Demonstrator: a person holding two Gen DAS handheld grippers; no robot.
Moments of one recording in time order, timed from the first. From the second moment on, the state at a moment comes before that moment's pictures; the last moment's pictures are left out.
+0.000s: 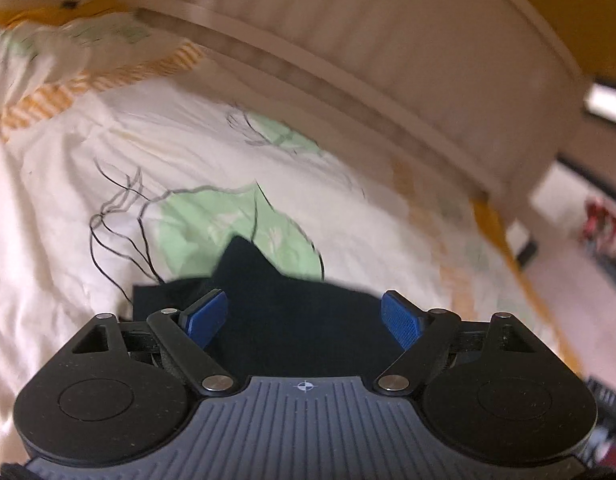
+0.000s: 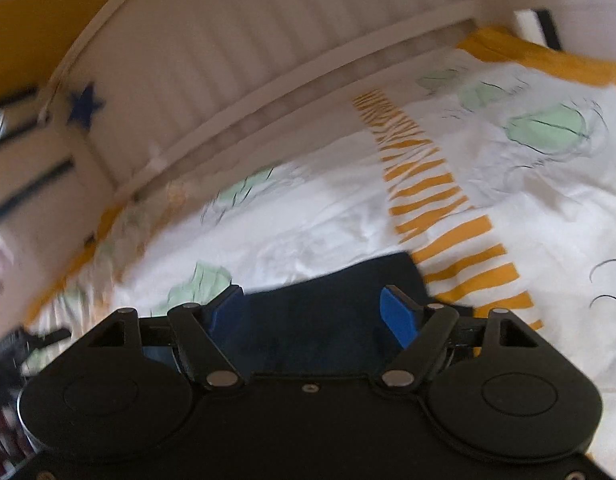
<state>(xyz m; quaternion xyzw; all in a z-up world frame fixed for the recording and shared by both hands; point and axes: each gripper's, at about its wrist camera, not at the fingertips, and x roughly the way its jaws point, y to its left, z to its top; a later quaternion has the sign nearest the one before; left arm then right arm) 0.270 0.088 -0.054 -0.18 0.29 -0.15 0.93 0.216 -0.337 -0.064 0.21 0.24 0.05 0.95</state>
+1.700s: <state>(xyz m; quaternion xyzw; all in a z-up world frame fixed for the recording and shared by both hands) 0.267 0.051 -0.103 -0.01 0.39 -0.11 0.92 0.229 -0.261 -0.099 0.04 0.31 0.05 0.95</state>
